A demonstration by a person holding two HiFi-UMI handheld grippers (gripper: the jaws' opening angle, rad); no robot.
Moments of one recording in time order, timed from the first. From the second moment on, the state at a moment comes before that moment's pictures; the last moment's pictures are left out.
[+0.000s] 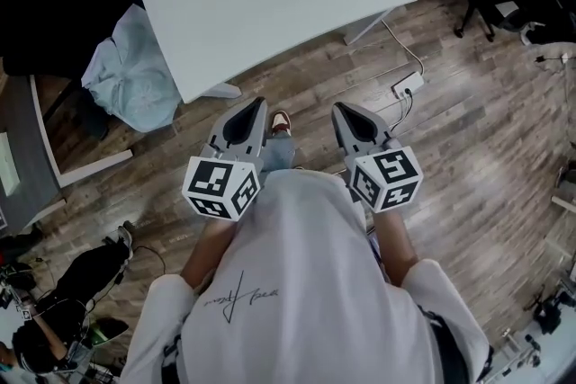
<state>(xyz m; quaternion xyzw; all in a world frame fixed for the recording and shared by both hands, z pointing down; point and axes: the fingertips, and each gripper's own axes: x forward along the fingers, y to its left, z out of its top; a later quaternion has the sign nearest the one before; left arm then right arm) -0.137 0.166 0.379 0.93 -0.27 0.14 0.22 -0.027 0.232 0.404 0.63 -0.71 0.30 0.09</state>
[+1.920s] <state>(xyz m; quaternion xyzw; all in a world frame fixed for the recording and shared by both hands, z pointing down) -0.054 0.025 0.360 0.94 -0.24 0.06 0.24 0.034 0.048 0.384 0.57 -0.78 0.24 0.10</state>
